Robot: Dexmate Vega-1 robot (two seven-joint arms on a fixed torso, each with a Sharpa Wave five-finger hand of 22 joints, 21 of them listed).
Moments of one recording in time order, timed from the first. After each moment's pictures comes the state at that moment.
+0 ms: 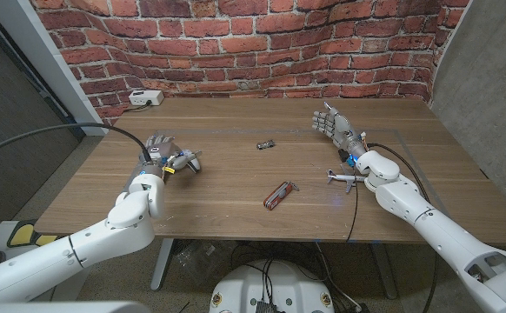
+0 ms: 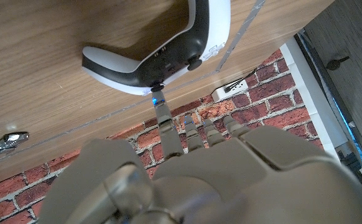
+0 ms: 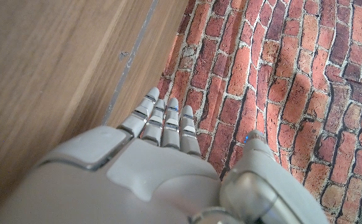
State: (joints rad) left arm 1.02 1.04 0.65 -2.13 0.55 0.98 0.23; left_hand 0.41 0.11 -0.29 0.12 0.32 0.75 -0.11 0.23 0.19 0.13 -0.07 0.23 0.19 -0.04 -0.04 0.19 0.18 -0.14 0.06 0.21 0.18; right arm -0.81 -0.54 -0.42 -1.36 0.61 0.24 0.08; right_hand 0.19 0.06 0.27 -0.10 0.17 0.28 0.08 0.20 0.19 0.30 0.13 0.23 0.19 0.20 0.09 0.19 0.19 0.24 0.01 0.34 0.18
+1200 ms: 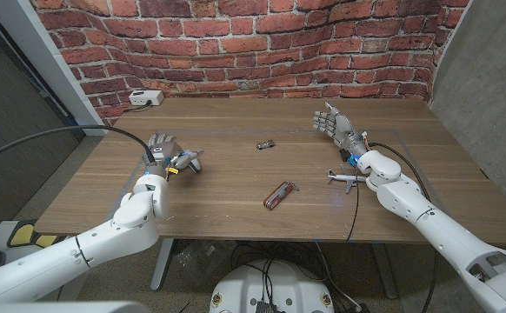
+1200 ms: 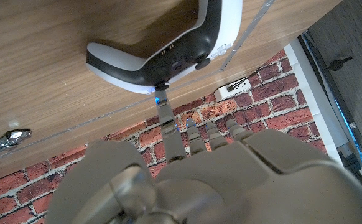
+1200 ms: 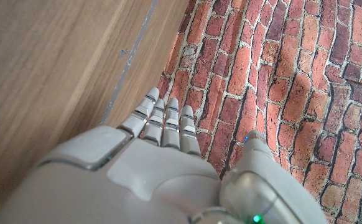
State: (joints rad) left arm 1.00 1.00 0.67 -2.11 0.56 0.98 0.23; left_hand 0.42 0.12 -0.29 0.11 0.32 0.84 -0.09 0.25 0.18 0.14 -0.08 0.23 0.19 -0.03 -0.03 0.19 0.18 -0.14 0.06 0.21 0.18; right arm -0.81 -0.55 -0.42 -1.35 0.61 0.24 0.09; right_hand 0.19 0.06 0.27 -0.10 0.17 0.28 0.08 0.20 0.19 0.30 0.13 0.23 0.19 0.20 0.09 0.19 0.19 0.25 0.01 0.34 0.18
